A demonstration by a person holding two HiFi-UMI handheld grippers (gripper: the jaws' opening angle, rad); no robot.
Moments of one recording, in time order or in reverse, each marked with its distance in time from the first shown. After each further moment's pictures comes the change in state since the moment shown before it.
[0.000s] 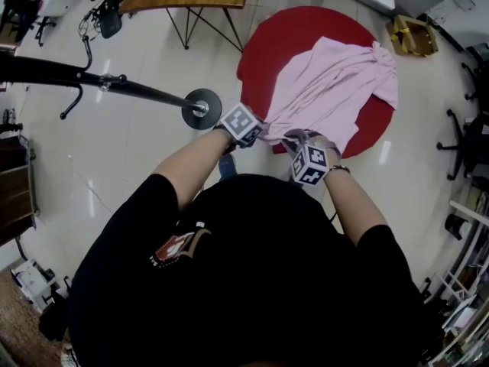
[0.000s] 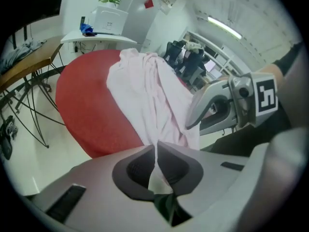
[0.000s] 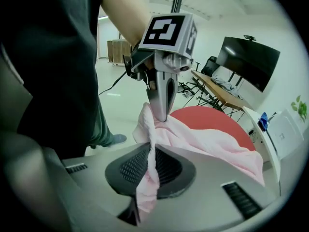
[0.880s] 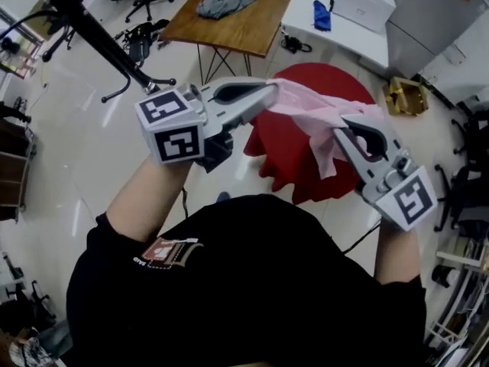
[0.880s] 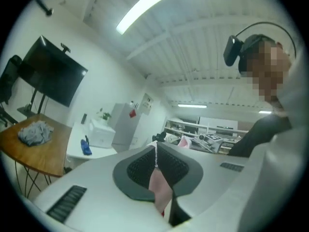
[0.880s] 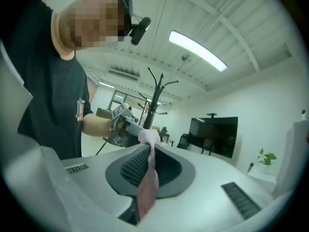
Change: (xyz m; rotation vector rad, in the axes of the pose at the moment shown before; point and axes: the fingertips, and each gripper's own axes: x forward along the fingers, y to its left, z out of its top) left arm -0.403 -0.166 0.187 0.143 -1.036 -0.064; right arm -0.379 -0.097 0.225 0.066 -0.907 -0.234
